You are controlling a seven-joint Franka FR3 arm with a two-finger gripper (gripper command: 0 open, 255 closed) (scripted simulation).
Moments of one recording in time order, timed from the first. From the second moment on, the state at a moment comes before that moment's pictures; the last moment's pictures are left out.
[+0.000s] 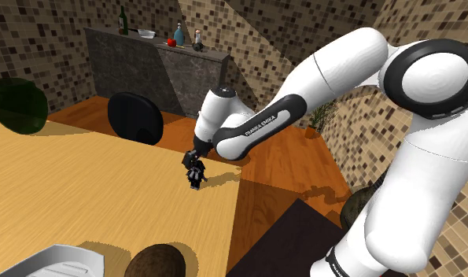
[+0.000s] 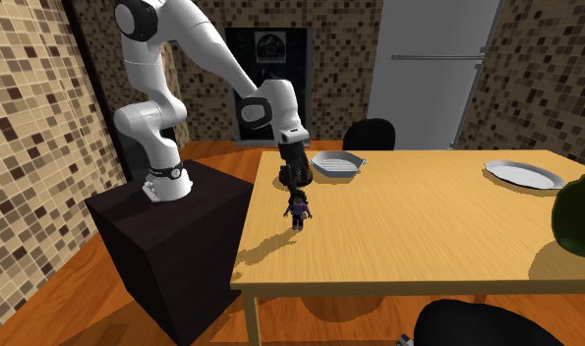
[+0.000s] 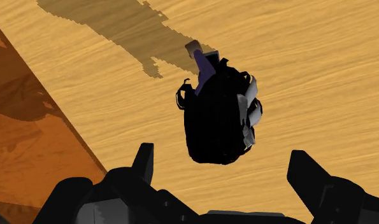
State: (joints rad) arm 0.04 0.16 0.17 -2.29 -0.30 2.70 0.27
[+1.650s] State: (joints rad) arm 0.03 0.12 0.19 -2.28 -0.27 2.65 0.23
